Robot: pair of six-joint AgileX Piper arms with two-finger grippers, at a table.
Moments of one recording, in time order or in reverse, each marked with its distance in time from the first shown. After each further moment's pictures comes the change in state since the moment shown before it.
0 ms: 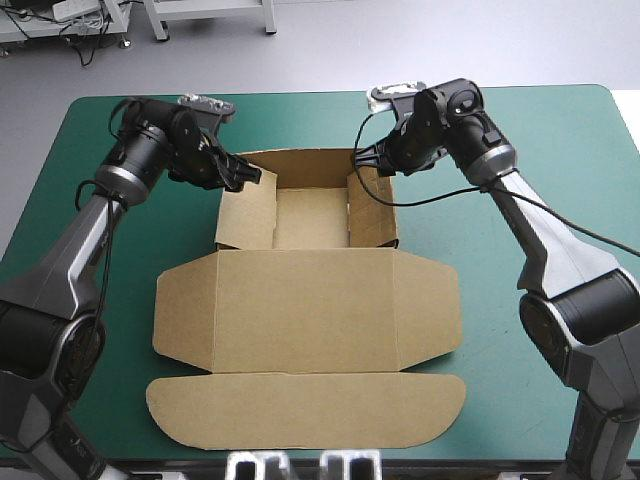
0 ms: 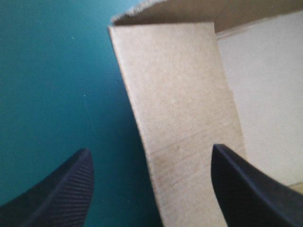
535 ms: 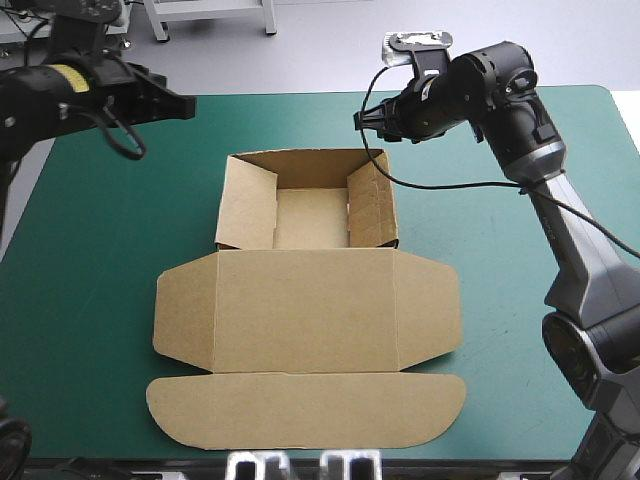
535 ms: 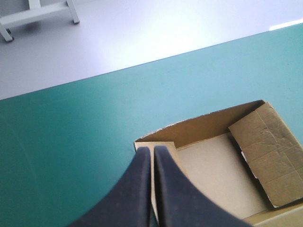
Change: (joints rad) left arm -0.001 -0.348 -0.307 -0.037 0.088 0.057; right arm -0.002 -0.108 -0.155 0.066 0.064 0.034
